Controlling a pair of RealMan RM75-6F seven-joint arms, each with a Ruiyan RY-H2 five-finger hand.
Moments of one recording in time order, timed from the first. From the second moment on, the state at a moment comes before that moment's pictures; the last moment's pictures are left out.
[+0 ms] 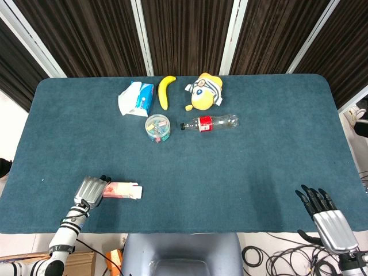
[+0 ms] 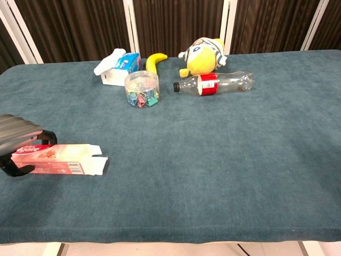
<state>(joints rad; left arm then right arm) -0.59 -1.40 0.01 -1.68 0.93 1.09 0.85 0.01 -1.06 -0.11 -1.64 -1.72 1.47 -0.09</state>
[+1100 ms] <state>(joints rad) -0.61 -1.34 0.04 -1.90 0.95 1.33 1.21 0.02 -1.05 -0.11 -1.63 -1.74 1.48 -0.06</state>
